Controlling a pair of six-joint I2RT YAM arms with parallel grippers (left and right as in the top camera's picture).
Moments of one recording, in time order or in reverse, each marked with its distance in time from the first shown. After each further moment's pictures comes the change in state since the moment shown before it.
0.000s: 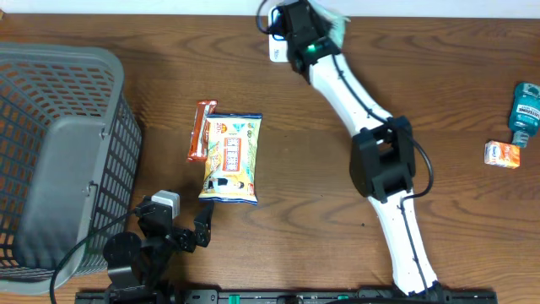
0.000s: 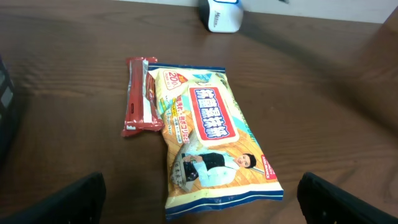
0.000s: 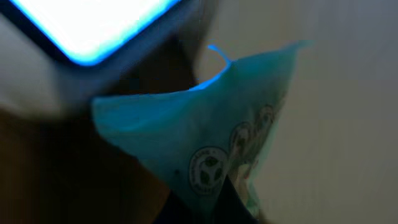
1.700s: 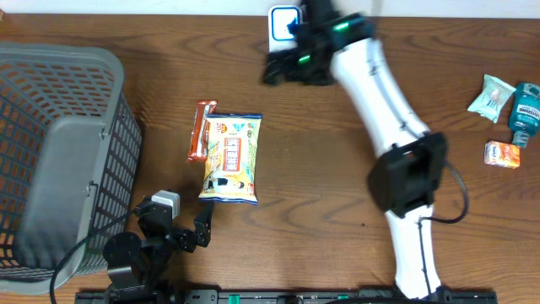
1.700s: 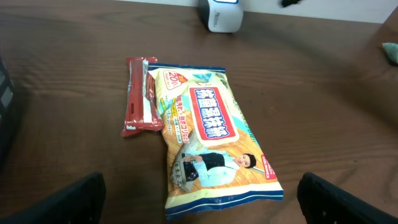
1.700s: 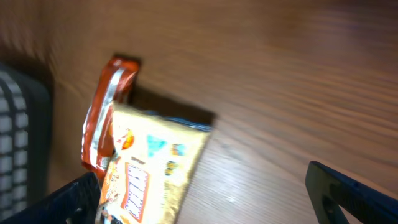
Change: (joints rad) left arm 0.000 0.000 0.000 0.000 0.000 0.000; right arm 0.021 -0.217 0.003 -0.613 -0.966 1.138
